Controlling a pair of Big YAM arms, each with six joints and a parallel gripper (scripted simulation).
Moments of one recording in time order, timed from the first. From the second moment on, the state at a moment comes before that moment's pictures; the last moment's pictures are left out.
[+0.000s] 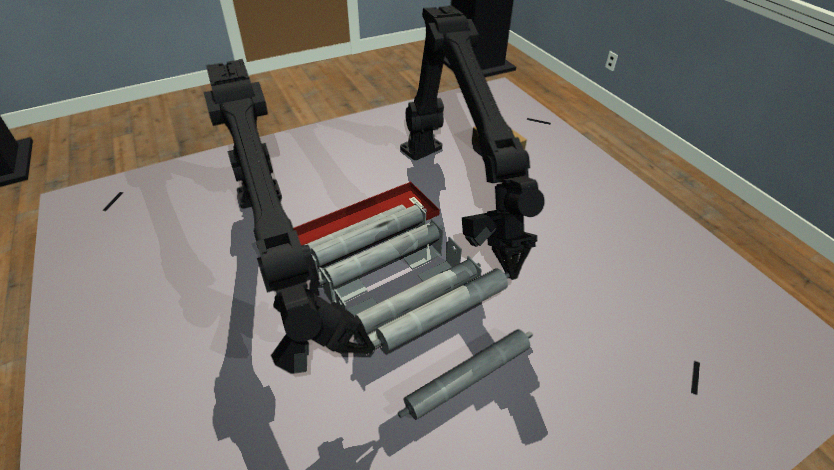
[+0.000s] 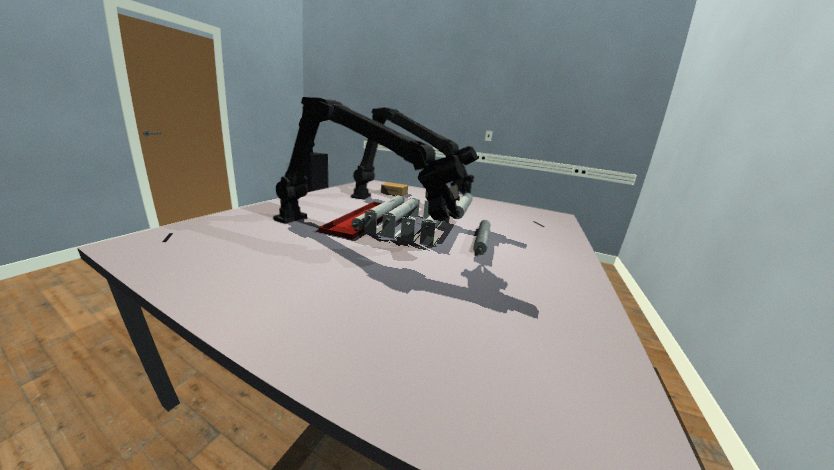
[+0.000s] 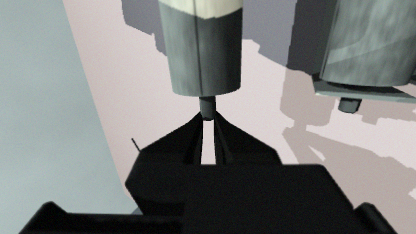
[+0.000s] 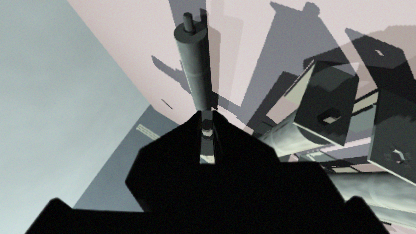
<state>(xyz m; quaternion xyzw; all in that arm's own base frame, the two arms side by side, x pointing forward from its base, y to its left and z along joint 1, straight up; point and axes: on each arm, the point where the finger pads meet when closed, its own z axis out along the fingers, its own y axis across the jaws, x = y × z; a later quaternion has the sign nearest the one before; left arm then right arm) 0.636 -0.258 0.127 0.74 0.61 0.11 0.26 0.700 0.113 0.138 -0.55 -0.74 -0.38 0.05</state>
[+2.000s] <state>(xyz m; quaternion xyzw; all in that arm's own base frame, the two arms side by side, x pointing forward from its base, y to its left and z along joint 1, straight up) 0.637 -0.258 0.127 0.74 0.61 0.11 0.26 0.700 0.113 0.138 -0.55 -0.74 -0.38 0.05</state>
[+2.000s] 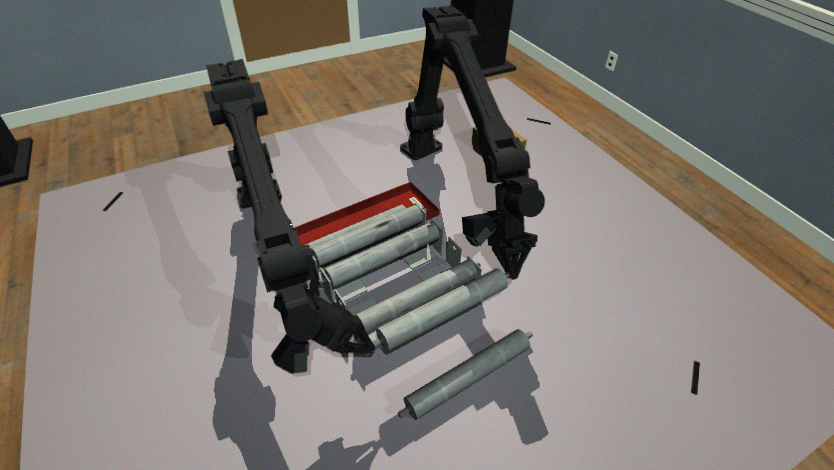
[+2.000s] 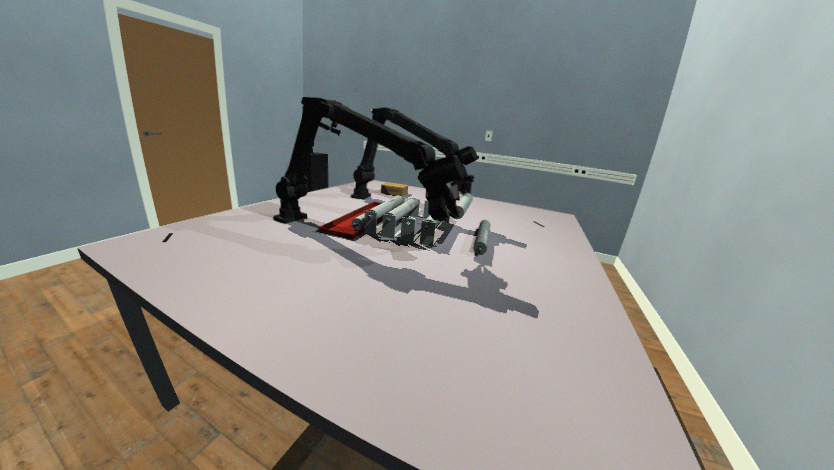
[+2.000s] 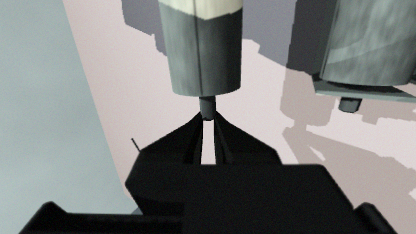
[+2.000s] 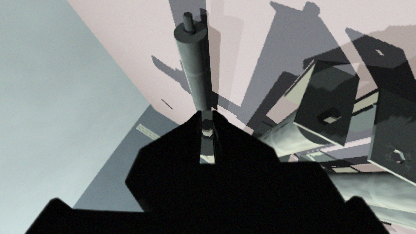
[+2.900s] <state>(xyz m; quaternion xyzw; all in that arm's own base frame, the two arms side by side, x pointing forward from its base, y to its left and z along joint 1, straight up) 0.637 -0.257 0.128 0.74 0.61 0.11 0.25 0.700 0.115 0.139 -0.55 -0.74 -0.39 0.05</state>
